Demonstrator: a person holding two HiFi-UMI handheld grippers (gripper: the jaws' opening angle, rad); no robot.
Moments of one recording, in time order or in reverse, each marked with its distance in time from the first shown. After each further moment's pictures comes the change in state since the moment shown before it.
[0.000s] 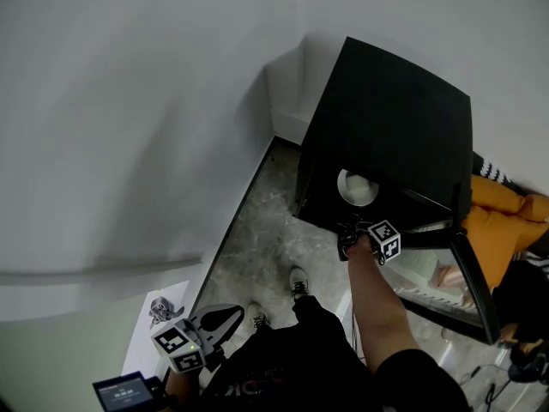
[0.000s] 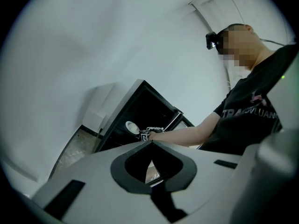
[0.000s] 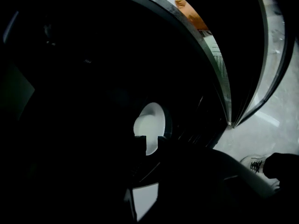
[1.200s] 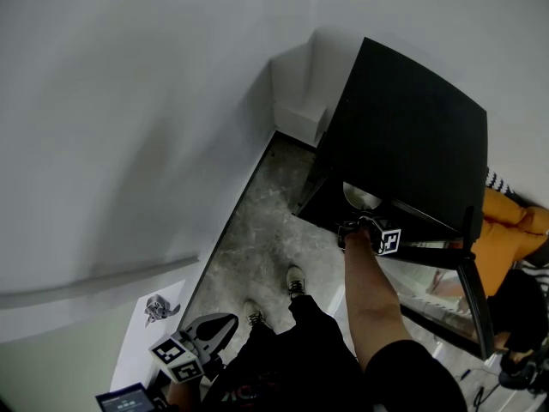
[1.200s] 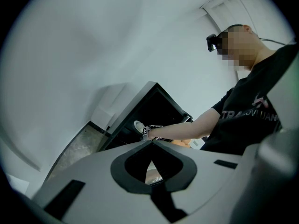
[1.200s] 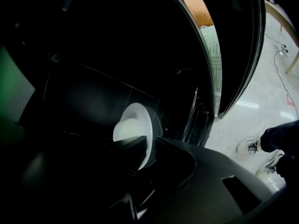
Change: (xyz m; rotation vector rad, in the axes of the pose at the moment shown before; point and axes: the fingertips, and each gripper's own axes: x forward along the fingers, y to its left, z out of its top) left arm -0.010 0.021 -0.008 -0.099 -0.026 0.078; right arm 0.008 0.002 -0.006 0.227 -0.124 -0.168
